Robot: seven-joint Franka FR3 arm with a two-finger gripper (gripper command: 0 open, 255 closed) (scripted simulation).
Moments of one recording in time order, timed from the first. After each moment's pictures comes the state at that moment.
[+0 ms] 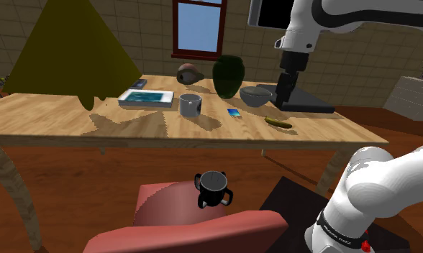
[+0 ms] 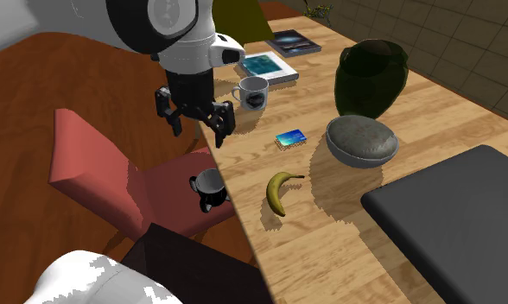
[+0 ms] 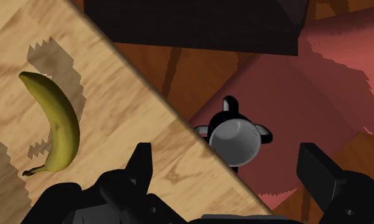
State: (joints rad) arm -0.01 -0.79 -0.05 -2.29 0.03 1.48 -0.13
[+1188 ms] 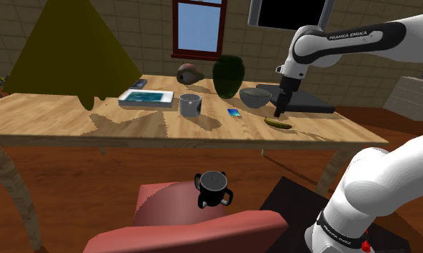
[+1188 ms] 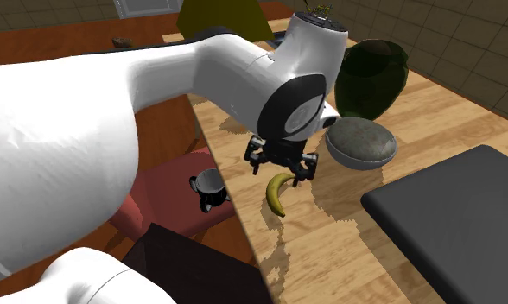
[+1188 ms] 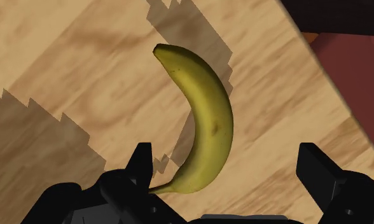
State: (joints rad) arm -0.07 -0.59 -0.38 -2.38 -0.09 1.80 -0.46
